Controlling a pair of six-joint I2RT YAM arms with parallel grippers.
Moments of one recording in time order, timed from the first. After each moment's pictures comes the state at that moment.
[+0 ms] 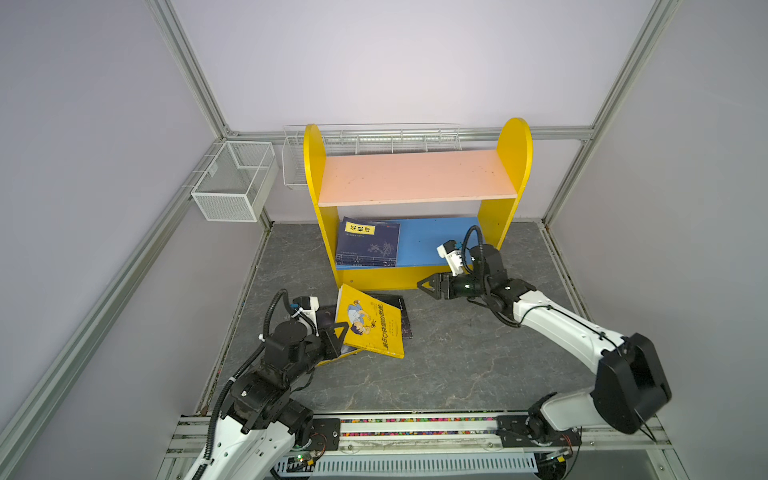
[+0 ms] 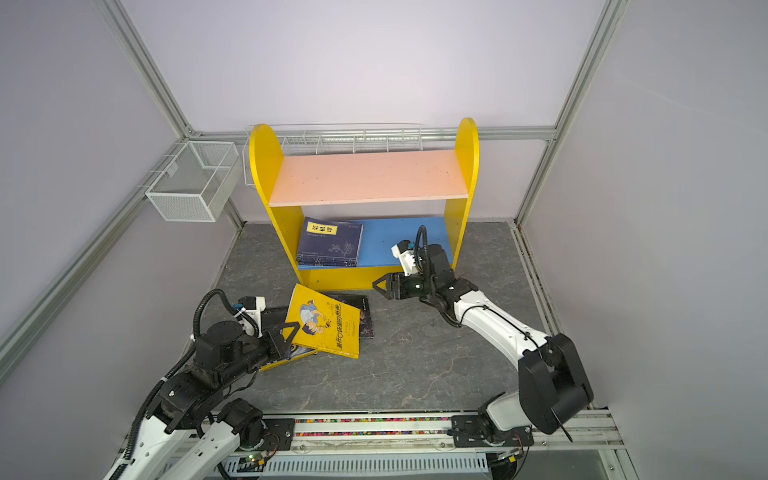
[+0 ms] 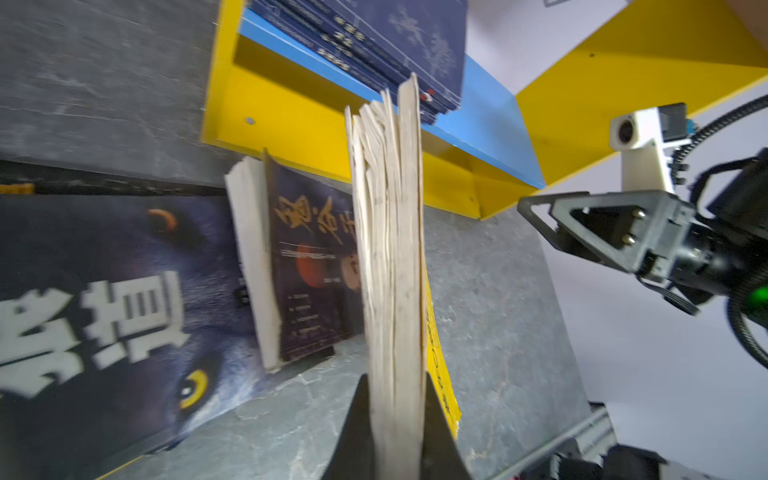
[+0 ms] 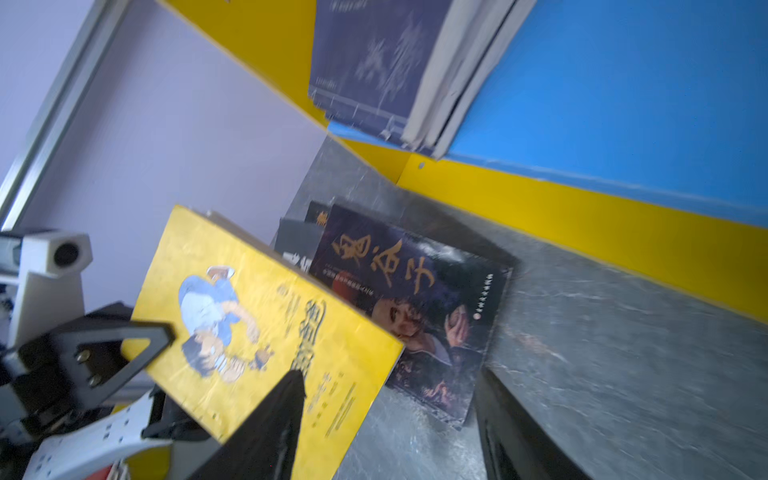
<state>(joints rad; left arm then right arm) -0.53 0.48 0.65 -0.62 0.17 -0.73 0.47 1.38 0.98 -0.14 -0.55 0.50</state>
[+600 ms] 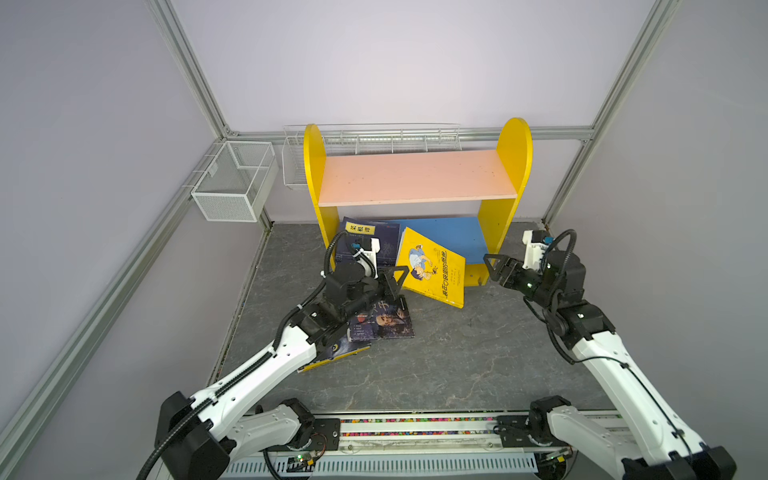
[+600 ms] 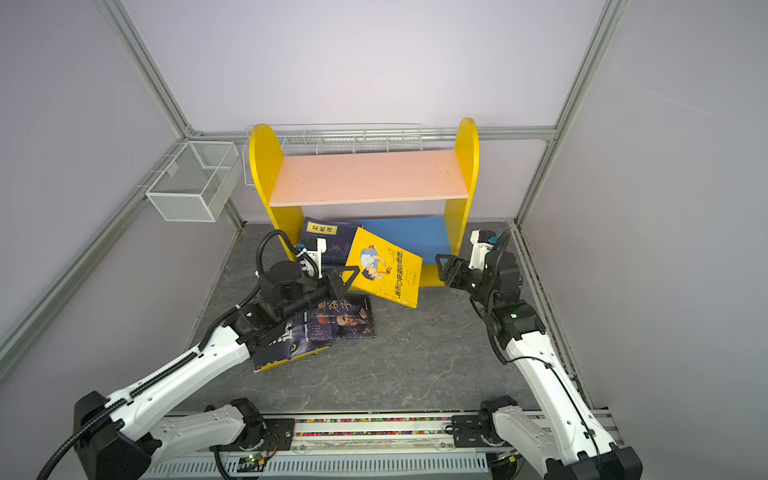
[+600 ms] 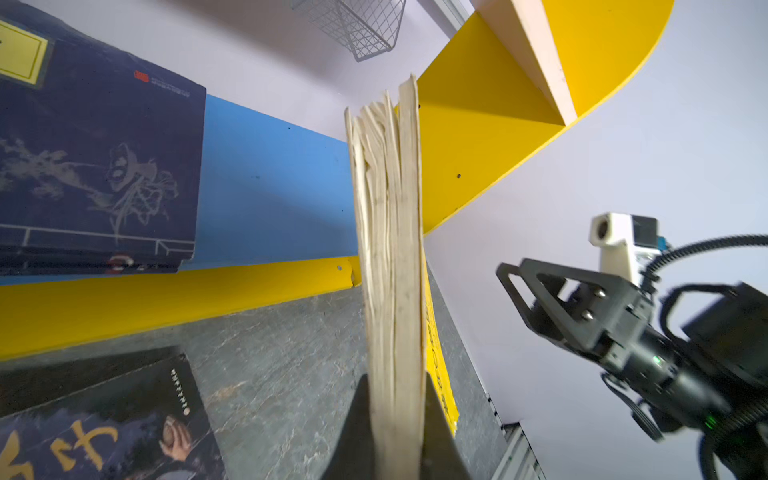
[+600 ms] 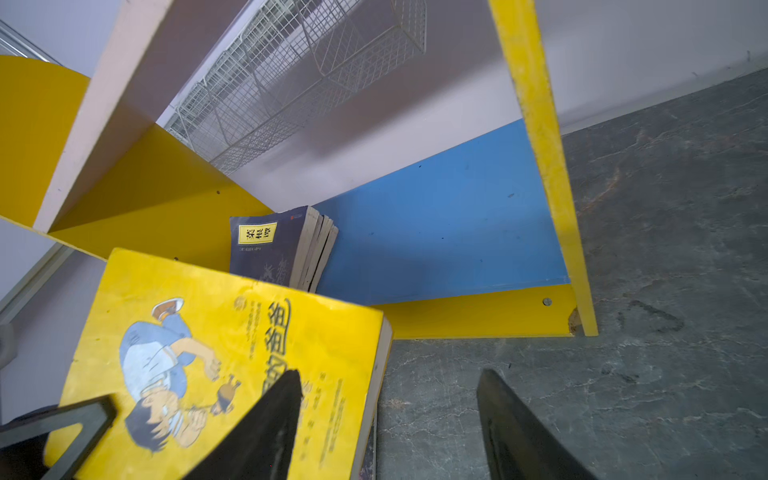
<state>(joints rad) -0.77 1.18 0.96 0.02 0.04 -0.74 0.23 0.95 0.92 -0.30 -0.22 0.55</state>
